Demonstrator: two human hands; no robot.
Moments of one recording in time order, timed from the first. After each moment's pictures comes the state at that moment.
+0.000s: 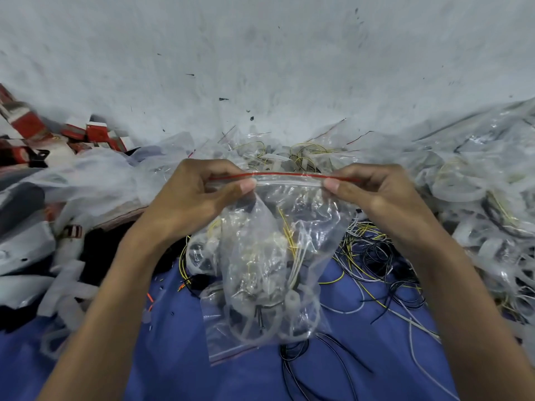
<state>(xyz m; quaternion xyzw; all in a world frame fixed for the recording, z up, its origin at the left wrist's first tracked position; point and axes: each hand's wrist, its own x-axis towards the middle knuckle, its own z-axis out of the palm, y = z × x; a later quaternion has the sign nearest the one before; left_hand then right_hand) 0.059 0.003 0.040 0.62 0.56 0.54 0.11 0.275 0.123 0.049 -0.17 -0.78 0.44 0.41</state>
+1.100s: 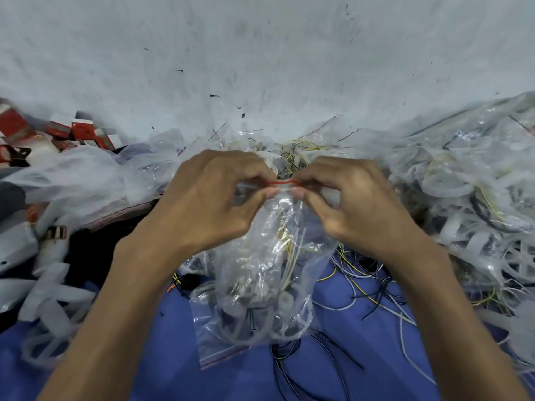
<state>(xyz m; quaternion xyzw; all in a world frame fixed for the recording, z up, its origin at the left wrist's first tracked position) 0.102 -0.002 0.061 0.71 0.57 0.38 -0.16 0.263 0.092 0.060 -0.15 -0.91 0.02 0.40</state>
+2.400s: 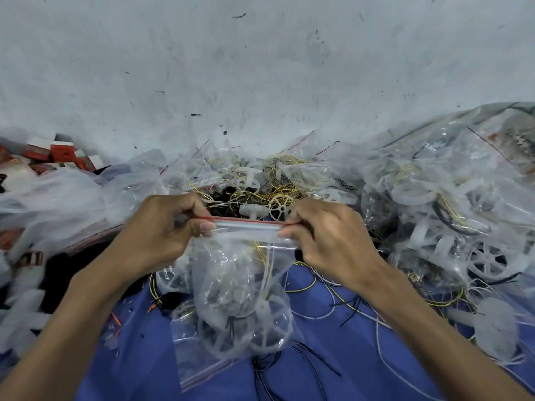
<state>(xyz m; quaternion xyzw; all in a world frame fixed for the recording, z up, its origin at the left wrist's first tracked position) 0.061 0.002 0.032 0.66 0.61 0.44 0.00 0.278 0.104 0.029 -0.19 -0.89 0.00 0.42</state>
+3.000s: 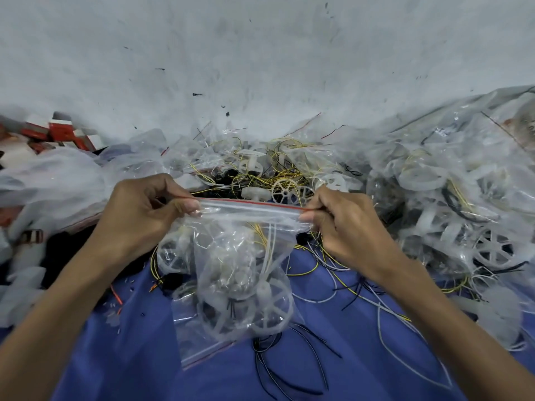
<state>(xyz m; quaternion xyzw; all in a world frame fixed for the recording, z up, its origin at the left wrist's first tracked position) 0.049 -0.005 0.016 0.58 0.60 0.55 0.03 0.291 0.124 0.012 -0.17 -0.89 0.07 0.42</state>
